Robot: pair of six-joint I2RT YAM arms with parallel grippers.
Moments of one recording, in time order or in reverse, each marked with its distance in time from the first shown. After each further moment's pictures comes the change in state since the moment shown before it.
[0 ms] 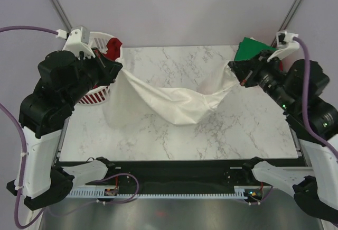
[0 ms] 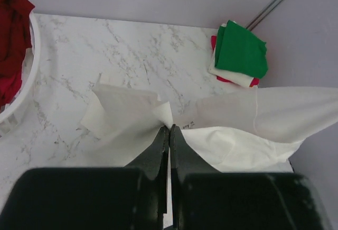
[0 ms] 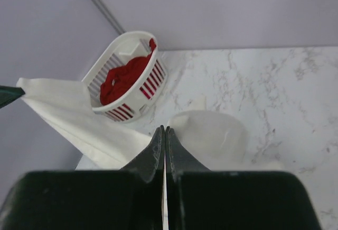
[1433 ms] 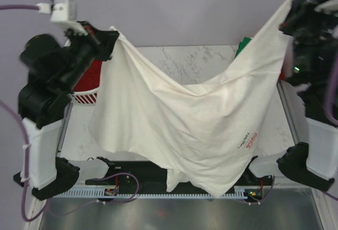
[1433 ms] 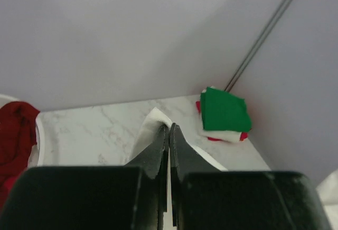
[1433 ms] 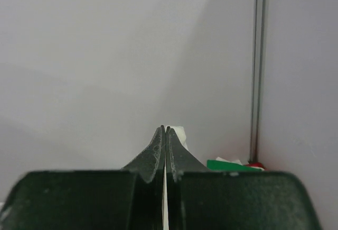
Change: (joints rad) left arm 0.027 0.095 0.229 0.231 0.061 0.164; right arm 0.164 0.314 0.774 0.138 0.834 -0.607
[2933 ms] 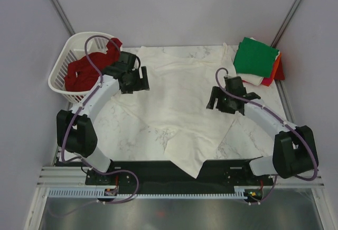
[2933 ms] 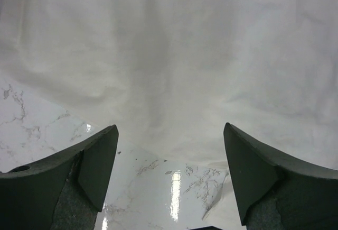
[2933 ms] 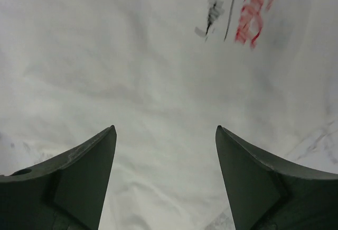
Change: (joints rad) left arm 0.224 0.383 -0.747 0.037 0.091 -0.126; right arm -0.444 0.072 -1.451 0.159 -0.891 0.589
